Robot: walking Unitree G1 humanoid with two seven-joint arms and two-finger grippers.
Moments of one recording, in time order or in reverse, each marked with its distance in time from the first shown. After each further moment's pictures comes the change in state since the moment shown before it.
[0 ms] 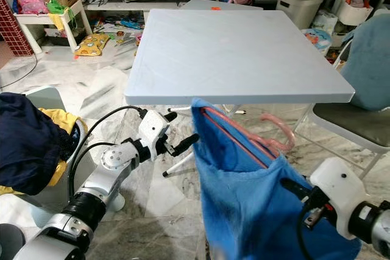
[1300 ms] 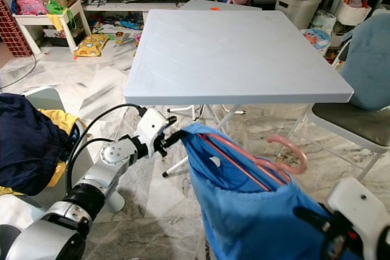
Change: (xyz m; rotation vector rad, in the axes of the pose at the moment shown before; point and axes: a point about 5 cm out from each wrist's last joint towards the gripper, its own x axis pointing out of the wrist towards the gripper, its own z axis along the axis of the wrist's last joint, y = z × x) left arm -0.001 0.014 -0.011 0.053 0.085 0.054; right arm -0.036 0.009 -0.012 0.041 0.124 0.129
